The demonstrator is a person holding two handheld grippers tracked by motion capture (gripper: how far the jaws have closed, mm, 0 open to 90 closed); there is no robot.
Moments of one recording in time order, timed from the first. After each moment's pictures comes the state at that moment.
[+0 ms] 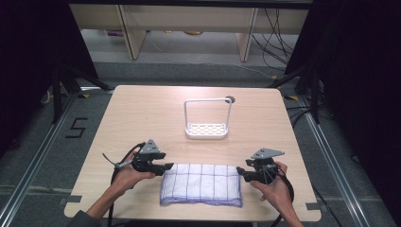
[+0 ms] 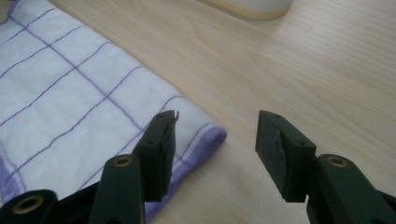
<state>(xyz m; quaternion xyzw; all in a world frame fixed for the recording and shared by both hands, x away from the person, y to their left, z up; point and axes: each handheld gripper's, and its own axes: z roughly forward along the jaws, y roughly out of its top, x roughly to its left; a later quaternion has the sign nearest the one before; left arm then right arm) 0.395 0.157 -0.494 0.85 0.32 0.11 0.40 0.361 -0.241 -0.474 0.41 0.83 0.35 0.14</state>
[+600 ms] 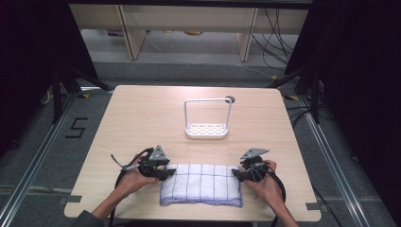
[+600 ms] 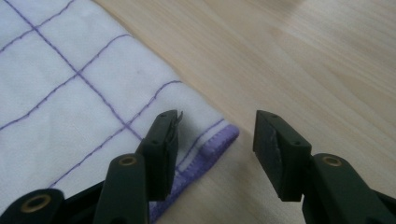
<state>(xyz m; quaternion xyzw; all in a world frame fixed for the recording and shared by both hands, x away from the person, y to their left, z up) 0.389 0.142 -0.511 0.88 0.29 0.11 0.36 0.374 -0.221 -0.496 0.41 0.86 0.29 0.13</state>
